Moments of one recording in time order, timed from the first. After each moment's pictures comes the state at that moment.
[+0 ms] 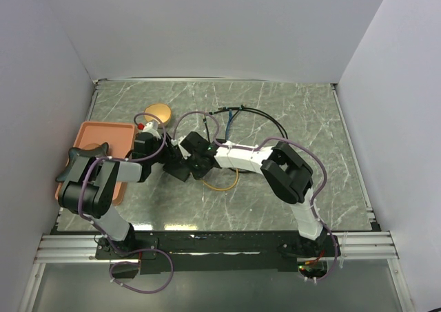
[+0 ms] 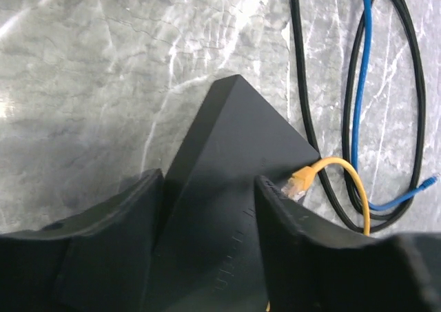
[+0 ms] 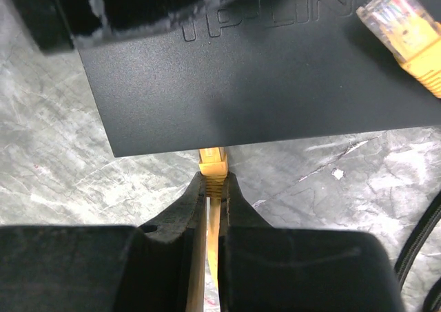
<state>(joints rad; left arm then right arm) -0.23 1.63 0.53 0.56 0.26 -0.67 0.94 2.08 1.50 -0.46 -0.05 0.11</state>
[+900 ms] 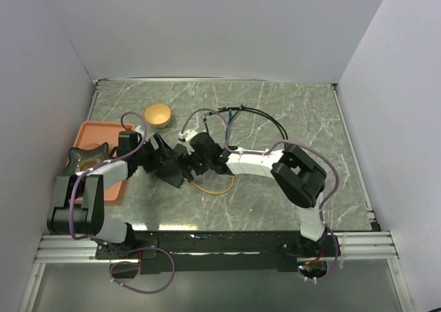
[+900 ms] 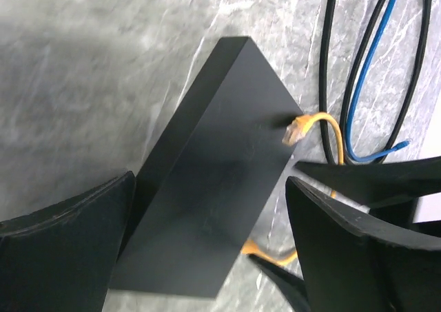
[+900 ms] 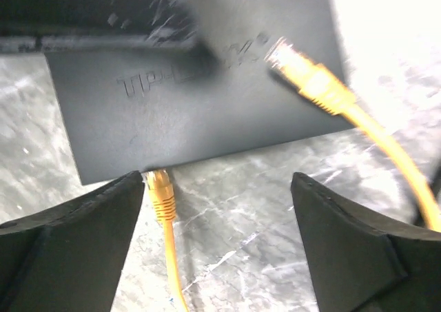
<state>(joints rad) -0.06 1.45 0.58 0.10 0.45 -0.64 0.93 1.96 1.25 -0.06 -0.04 0.18</state>
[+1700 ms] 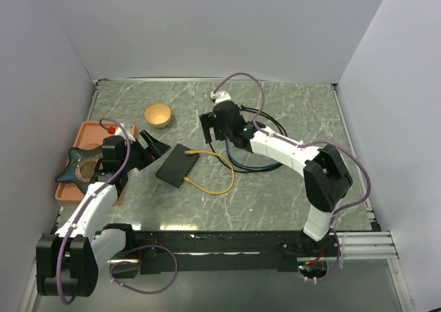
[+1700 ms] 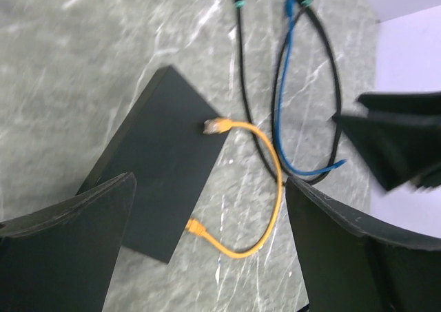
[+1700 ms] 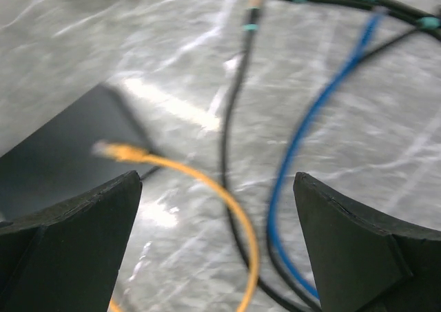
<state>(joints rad) -0.04 0.99 0.51 0.00 0.38 -0.72 0.76 1.76 1.33 -0.21 0.24 0.24</state>
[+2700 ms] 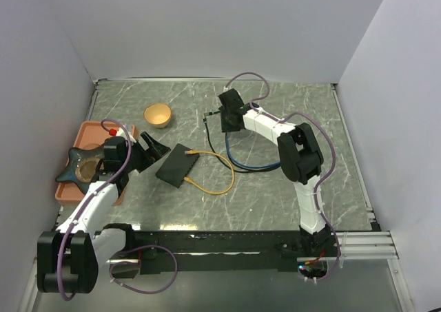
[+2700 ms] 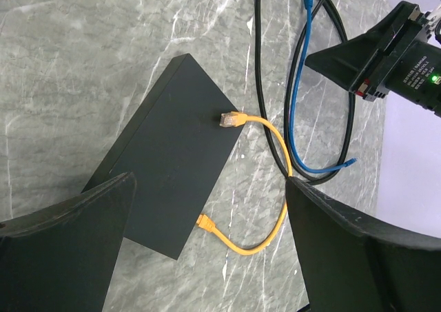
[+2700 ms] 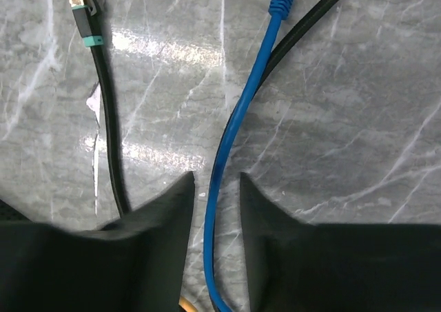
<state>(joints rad) -0.04 1.01 0.50 -0.02 0.37 -0.72 0.55 2.16 1.71 -0.49 0.15 0.38</state>
